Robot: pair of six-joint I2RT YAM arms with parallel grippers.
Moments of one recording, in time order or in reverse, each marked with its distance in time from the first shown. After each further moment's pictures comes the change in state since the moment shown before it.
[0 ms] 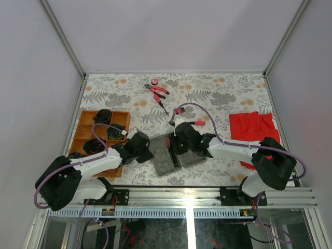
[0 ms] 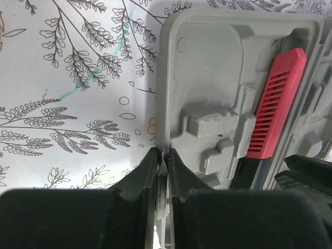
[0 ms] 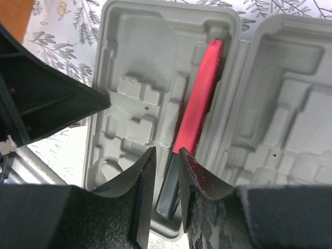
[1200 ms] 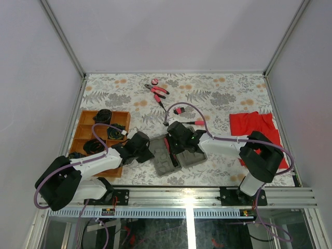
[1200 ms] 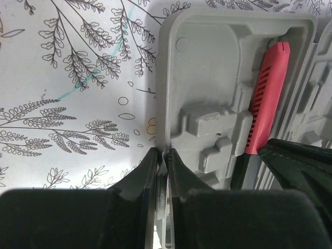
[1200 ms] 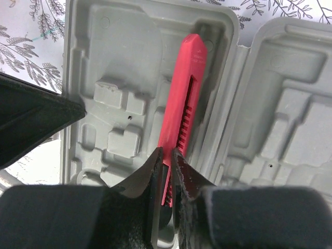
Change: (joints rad) left arm 0.000 0.000 0.000 0.002 0.000 0.000; right arm 0.017 0.128 0.121 -0.131 0.055 -0.035
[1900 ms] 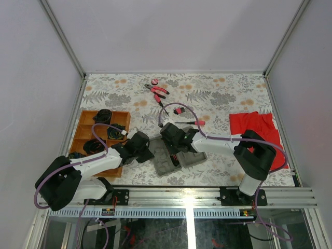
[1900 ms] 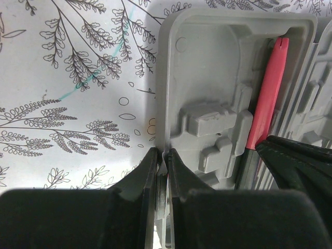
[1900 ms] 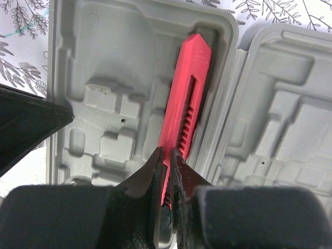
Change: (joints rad) left arm 0.000 0.000 0.000 0.000 0.000 0.000; right arm 0.061 0.072 0.108 -0.120 0.123 -0.035
